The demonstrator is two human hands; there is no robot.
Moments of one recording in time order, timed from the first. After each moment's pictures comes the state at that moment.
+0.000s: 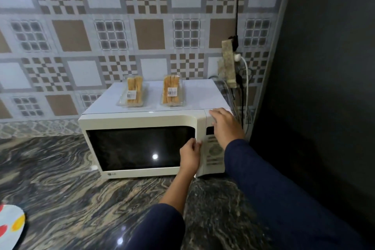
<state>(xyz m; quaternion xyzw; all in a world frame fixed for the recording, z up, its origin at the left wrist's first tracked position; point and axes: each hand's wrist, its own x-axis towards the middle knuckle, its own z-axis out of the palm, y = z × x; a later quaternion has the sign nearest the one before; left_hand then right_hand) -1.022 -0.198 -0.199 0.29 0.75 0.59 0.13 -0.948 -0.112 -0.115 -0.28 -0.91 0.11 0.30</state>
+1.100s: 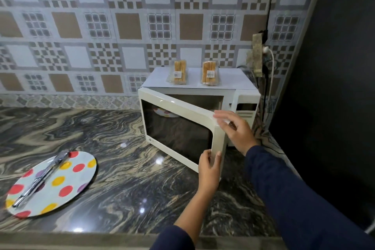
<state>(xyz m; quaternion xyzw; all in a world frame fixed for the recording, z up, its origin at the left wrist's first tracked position) -0.923 -0.362 -0.233 0.25 0.69 0.67 0.14 -0.887 -0.270 -0.125 -0.11 -0.83 0.43 0.34</state>
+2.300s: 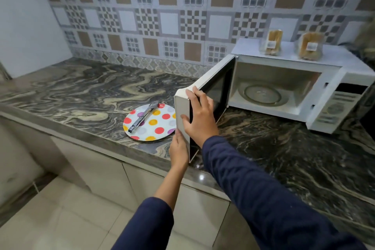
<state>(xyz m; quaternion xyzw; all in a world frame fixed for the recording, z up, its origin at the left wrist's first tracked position) -1.007 -0.649 -0.250 -0.05 0.73 0.68 0.02 -0.992 -0.585 -0.163 0.00 -0.91 0.26 0.33</state>
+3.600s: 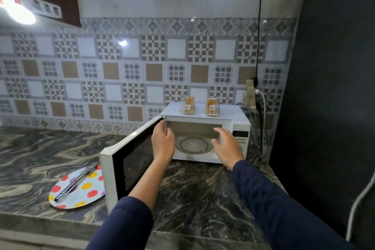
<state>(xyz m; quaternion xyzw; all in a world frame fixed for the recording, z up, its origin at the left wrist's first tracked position) -0.925 -0.505 -0.059 0.19 0.73 0.64 -0.12 -0.810 -0.368 -0.060 -0.19 -0.89 0.30 0.29</state>
